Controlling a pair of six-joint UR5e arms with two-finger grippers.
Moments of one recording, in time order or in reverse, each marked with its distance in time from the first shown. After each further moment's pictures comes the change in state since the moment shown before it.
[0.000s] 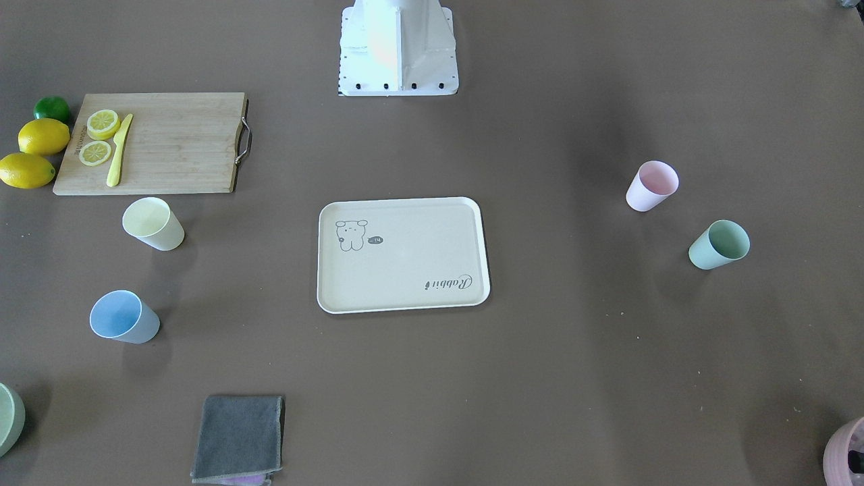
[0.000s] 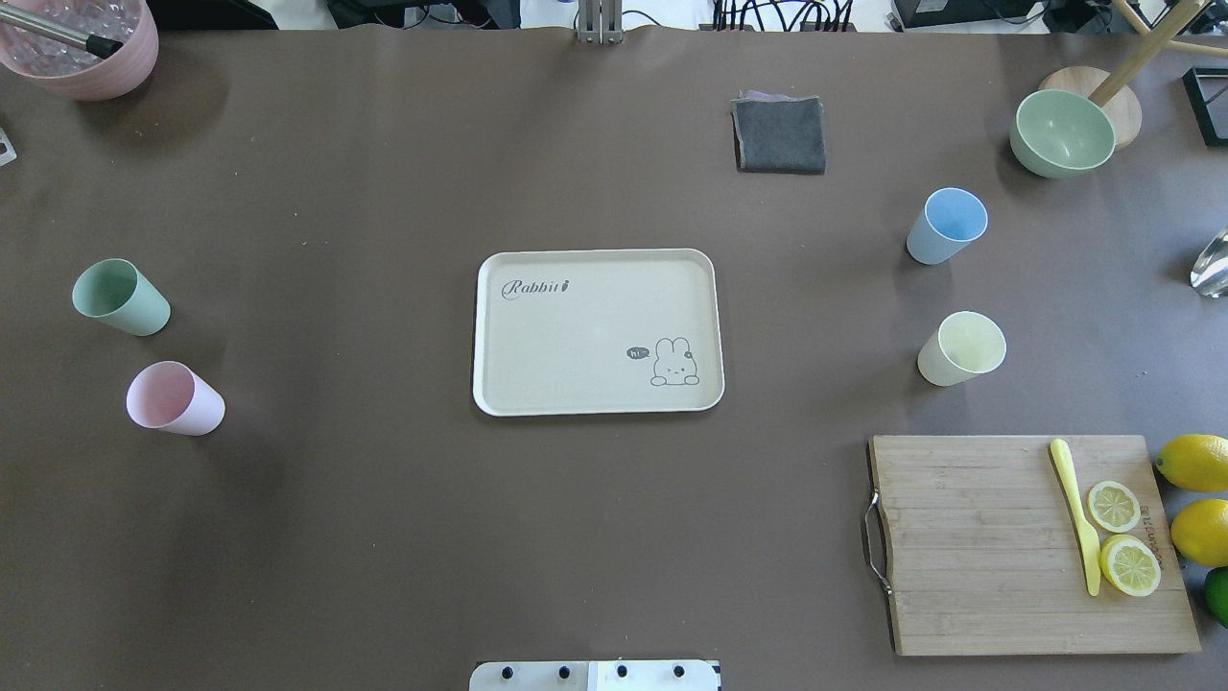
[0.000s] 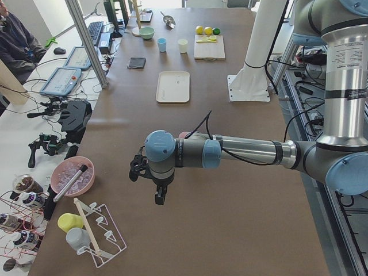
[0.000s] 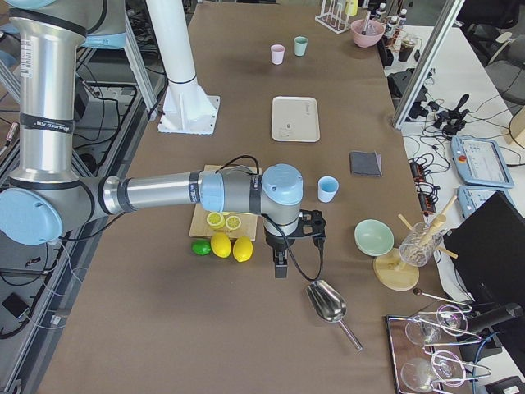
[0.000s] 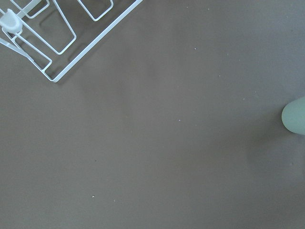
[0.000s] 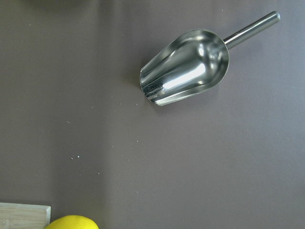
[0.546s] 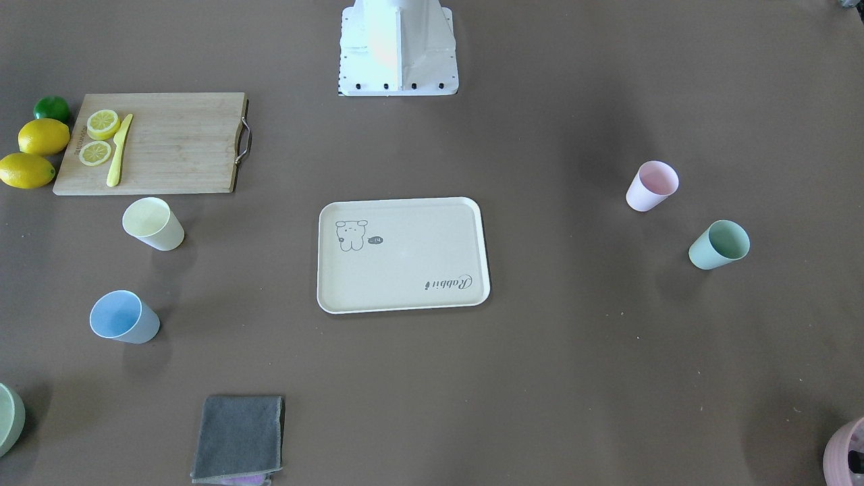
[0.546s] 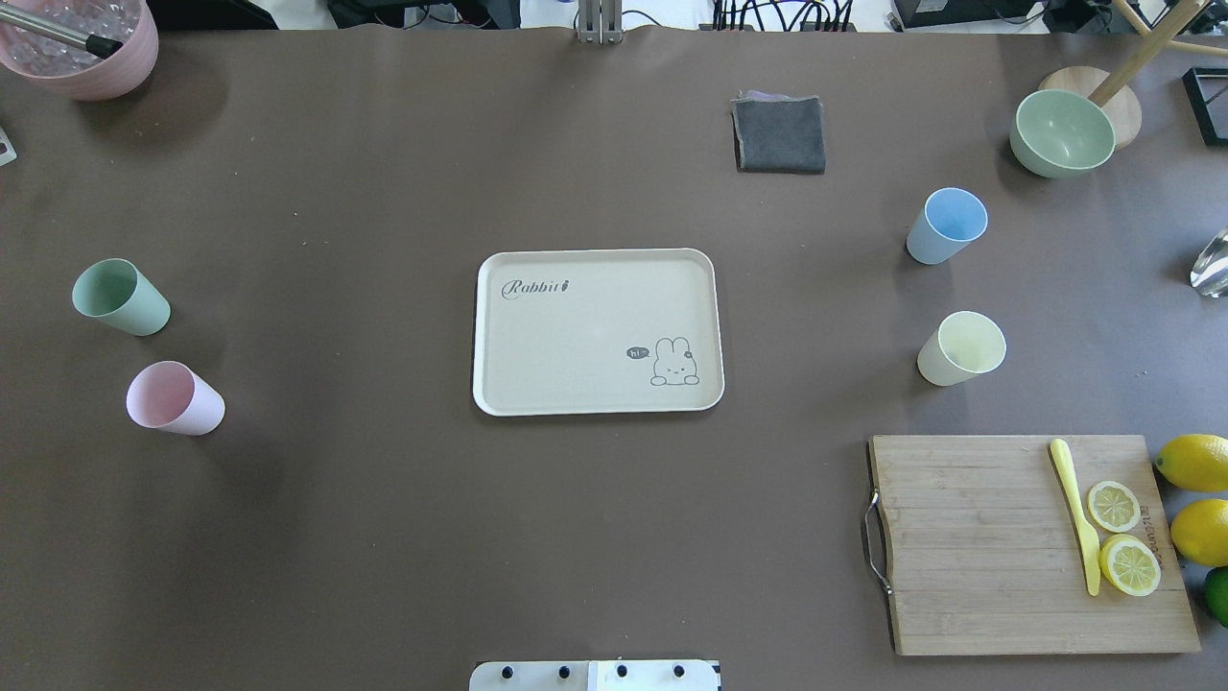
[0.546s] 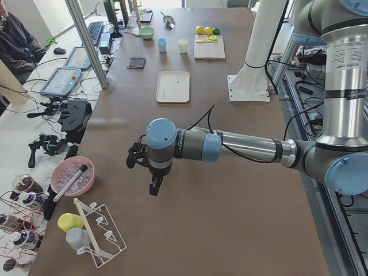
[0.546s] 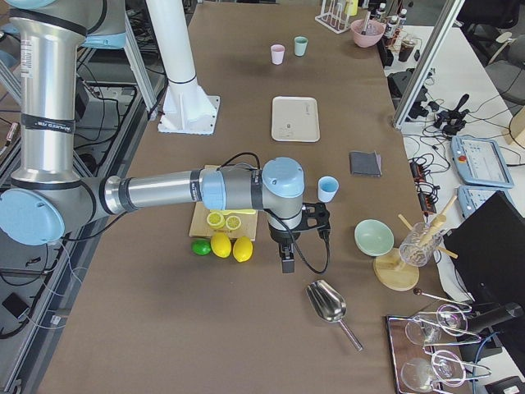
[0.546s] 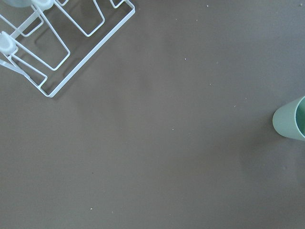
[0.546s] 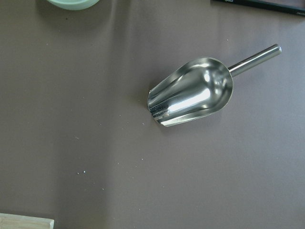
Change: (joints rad) left arm 0.005 -0.016 -0.053 -0.082 0.007 -0.002; right arm 0.002 0.009 0.008 0.058 -0.001 -0.001
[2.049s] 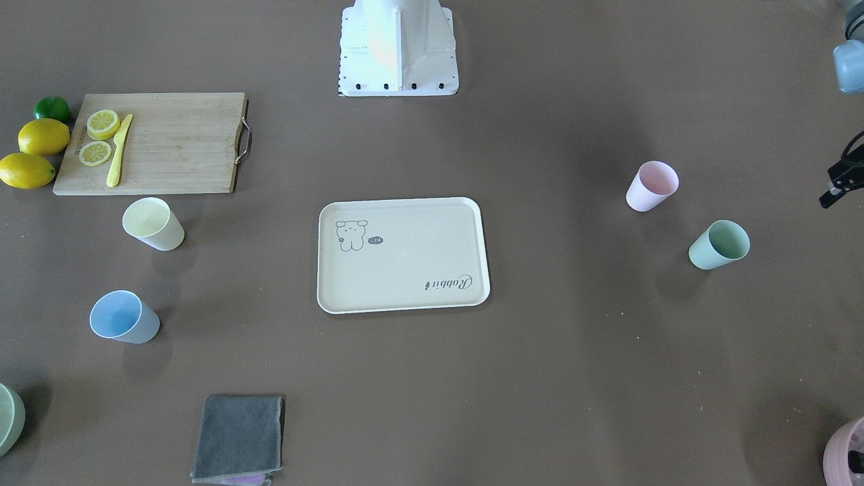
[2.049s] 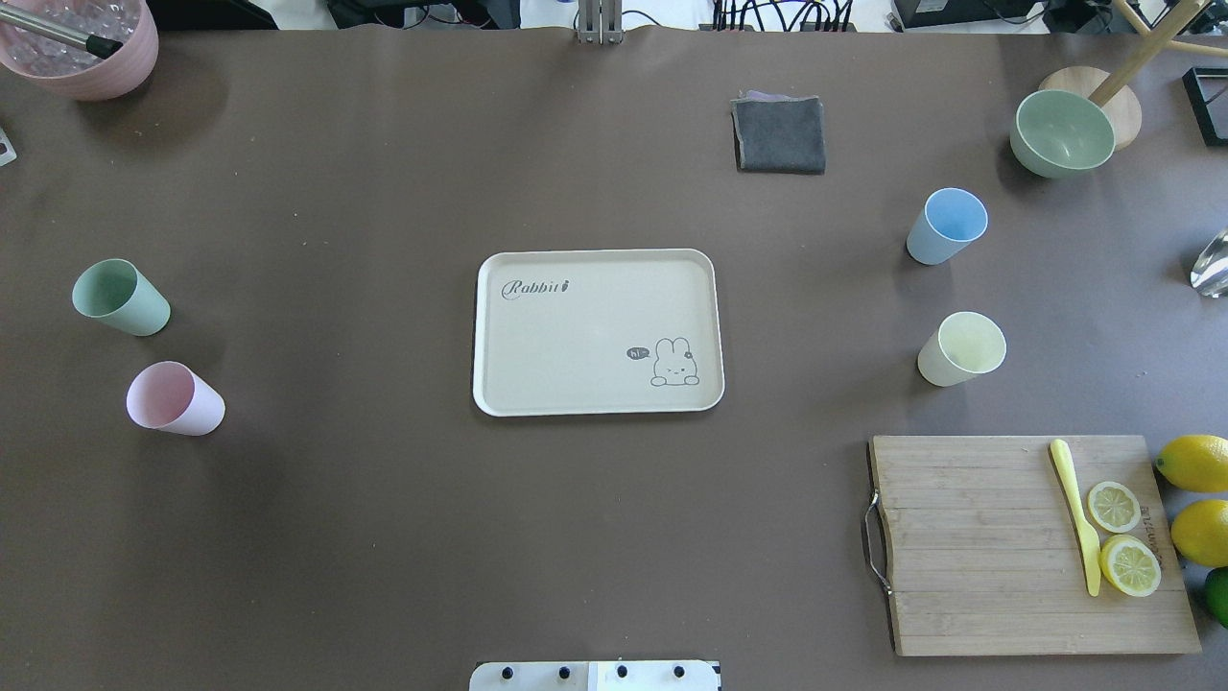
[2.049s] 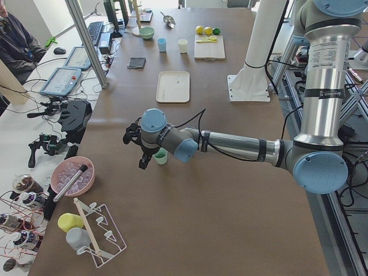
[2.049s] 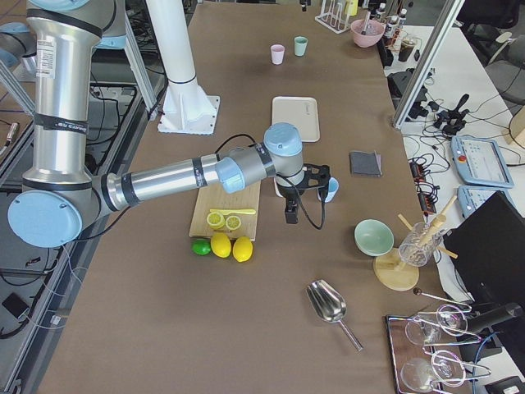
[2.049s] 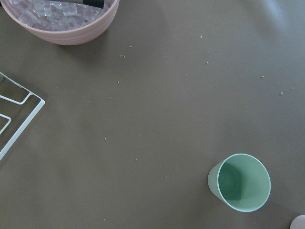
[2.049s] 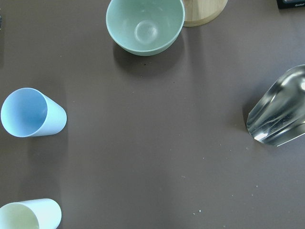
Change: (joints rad) left arm 0.302 -0.083 0.139 -0.459 0.018 -0.403; right arm -0.246 -0.013 0.105 0.279 0.038 0.662
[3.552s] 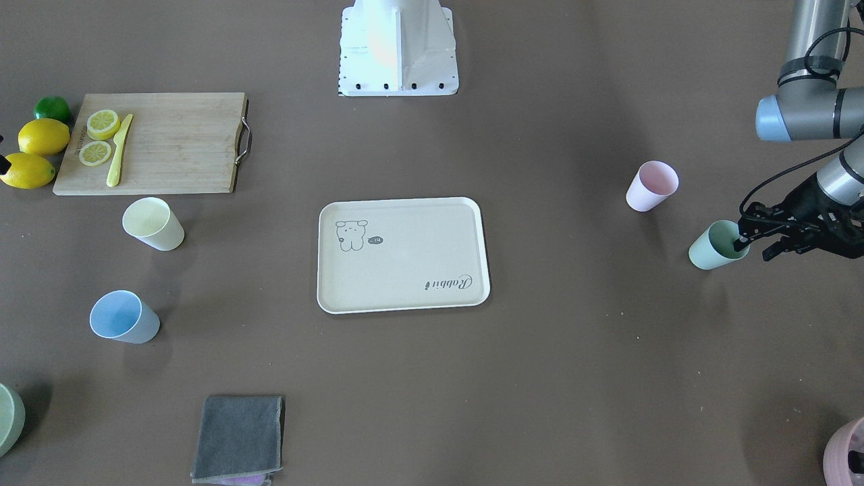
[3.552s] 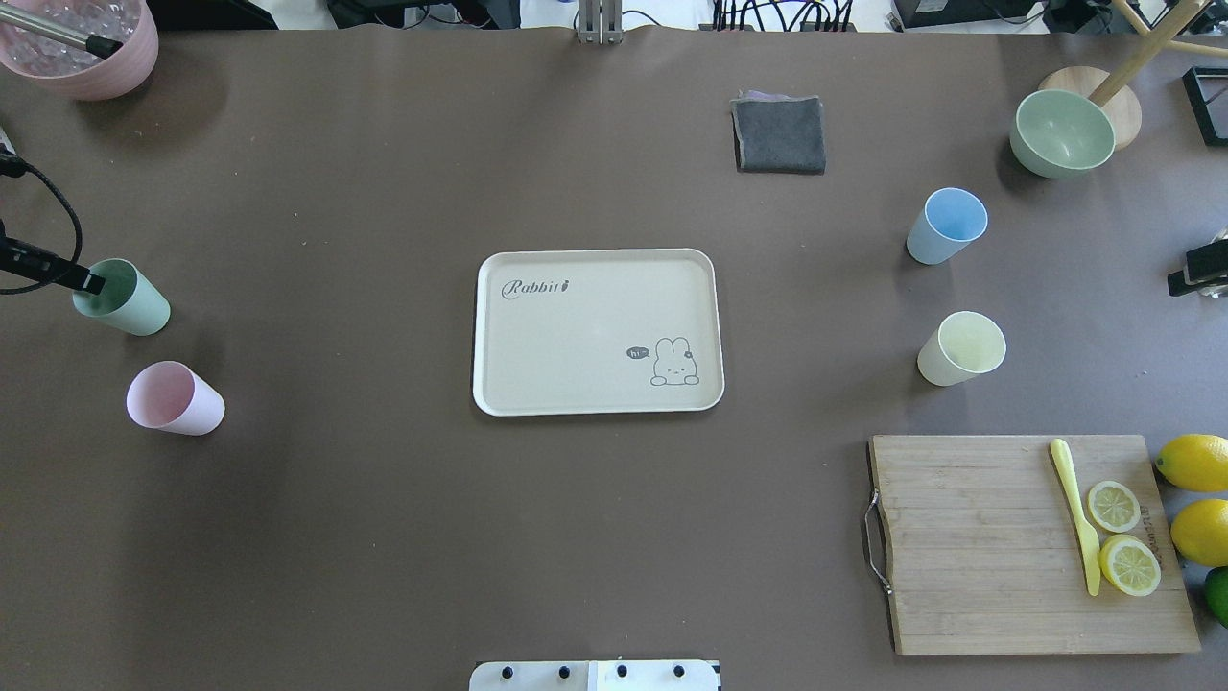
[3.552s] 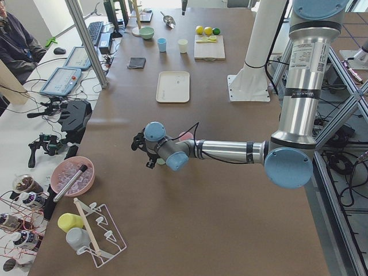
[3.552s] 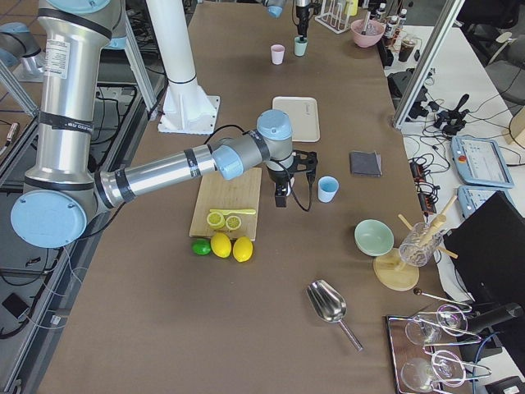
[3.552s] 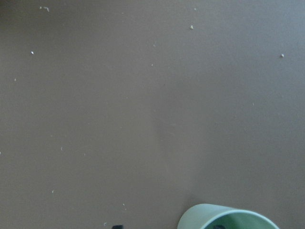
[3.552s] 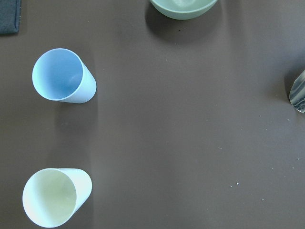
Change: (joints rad) left arm 0.211 -0.040 0.218 -0.287 0.076 -0.173; right arm -0.117 -0.036 0.084 0.002 -0.028 0.086
